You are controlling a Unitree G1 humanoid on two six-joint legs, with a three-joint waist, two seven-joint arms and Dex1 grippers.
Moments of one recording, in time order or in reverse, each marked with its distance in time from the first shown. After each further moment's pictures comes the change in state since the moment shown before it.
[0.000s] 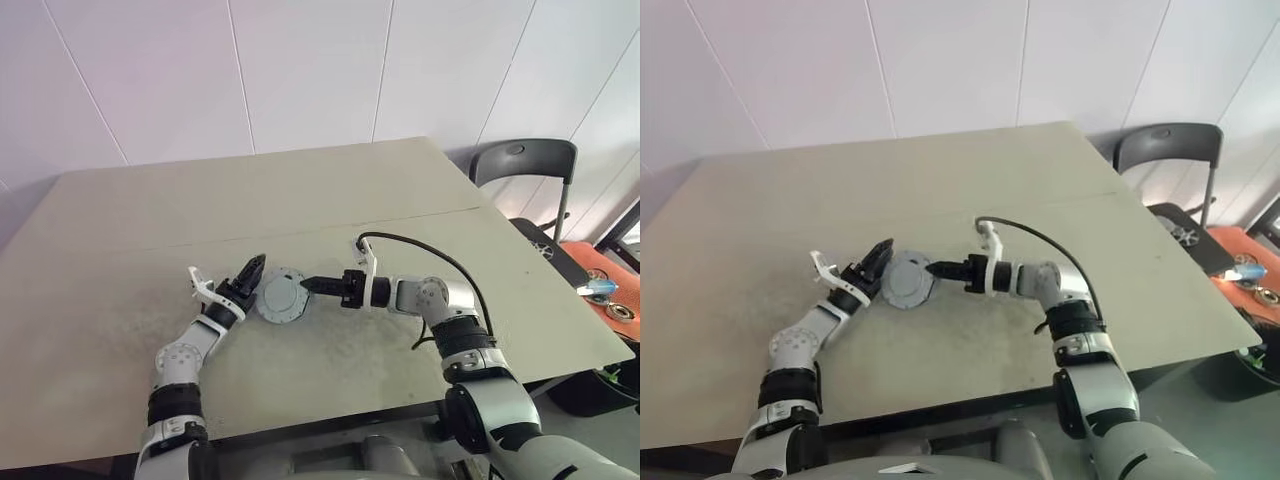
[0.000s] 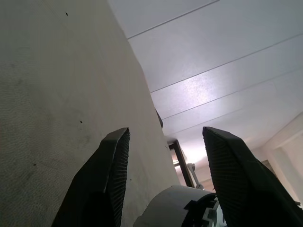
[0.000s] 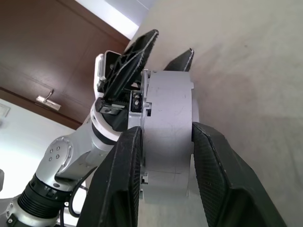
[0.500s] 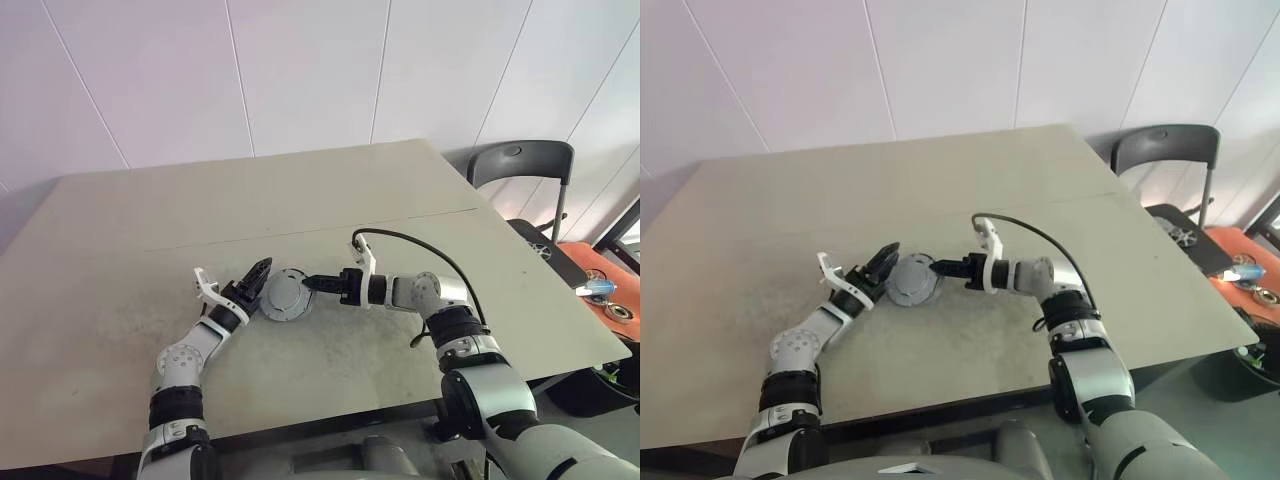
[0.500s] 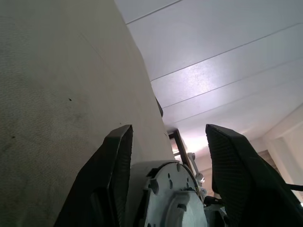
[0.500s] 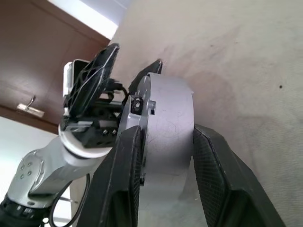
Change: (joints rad) left arm 0.010 -0.006 -0.003 -0.020 0.007 0.029 0.008; right arm -0.083 0.016 -0.005 0.186 -0.058 -0.064 -0.060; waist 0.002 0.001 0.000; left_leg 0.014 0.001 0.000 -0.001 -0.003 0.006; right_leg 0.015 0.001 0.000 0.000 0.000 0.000
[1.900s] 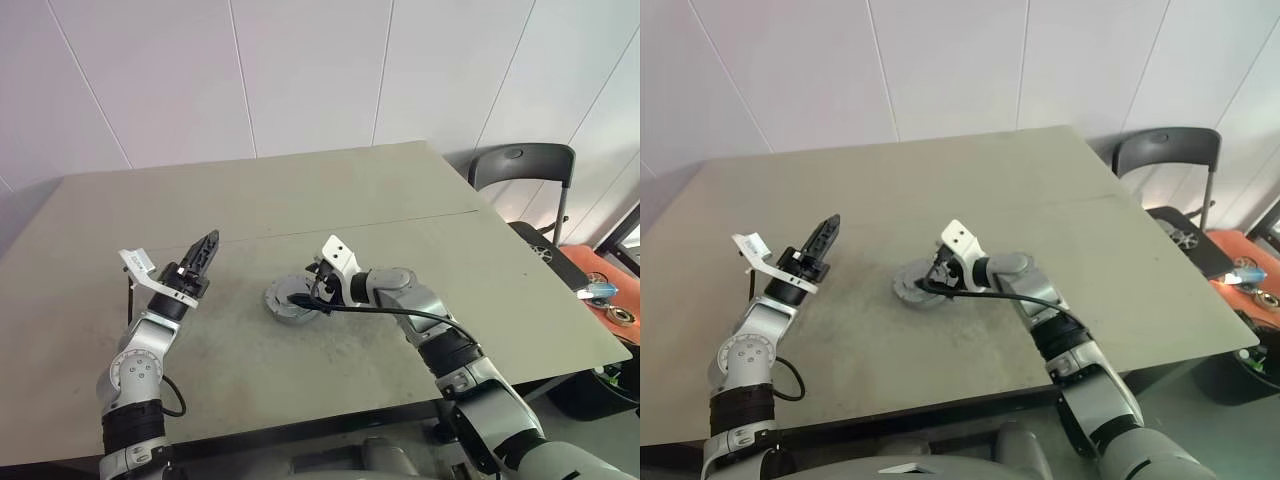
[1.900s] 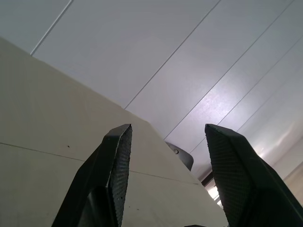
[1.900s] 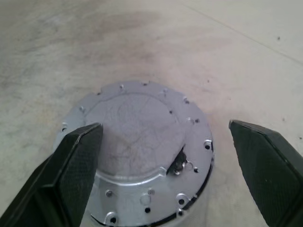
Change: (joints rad) left arm 0.101 0.133 0.023 -0.303 0.051 -0.243 -0.068; right arm 0.140 -0.031 0.339 -0.381 -0.385 -0.440 -0.053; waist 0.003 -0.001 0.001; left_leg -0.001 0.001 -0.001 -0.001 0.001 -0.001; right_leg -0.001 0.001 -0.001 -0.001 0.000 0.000
